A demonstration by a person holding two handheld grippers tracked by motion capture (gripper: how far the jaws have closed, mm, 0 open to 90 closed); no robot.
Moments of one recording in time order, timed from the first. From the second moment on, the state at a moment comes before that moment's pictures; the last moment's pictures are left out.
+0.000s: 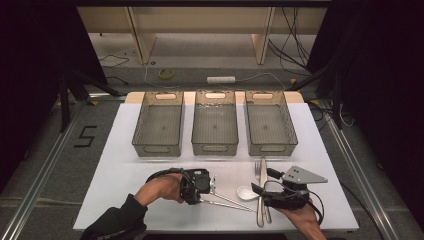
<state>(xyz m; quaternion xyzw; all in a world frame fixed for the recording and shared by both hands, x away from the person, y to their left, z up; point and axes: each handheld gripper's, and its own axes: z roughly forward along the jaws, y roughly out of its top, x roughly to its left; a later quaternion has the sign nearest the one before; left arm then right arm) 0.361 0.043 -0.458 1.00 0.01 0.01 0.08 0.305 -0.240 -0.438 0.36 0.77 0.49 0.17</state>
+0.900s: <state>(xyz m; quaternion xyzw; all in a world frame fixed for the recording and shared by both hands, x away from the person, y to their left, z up) 0.358 0.048 -0.450 1.00 0.00 0.00 0.10 0.306 -0.240 -0.438 0.36 0.77 0.49 0.17</state>
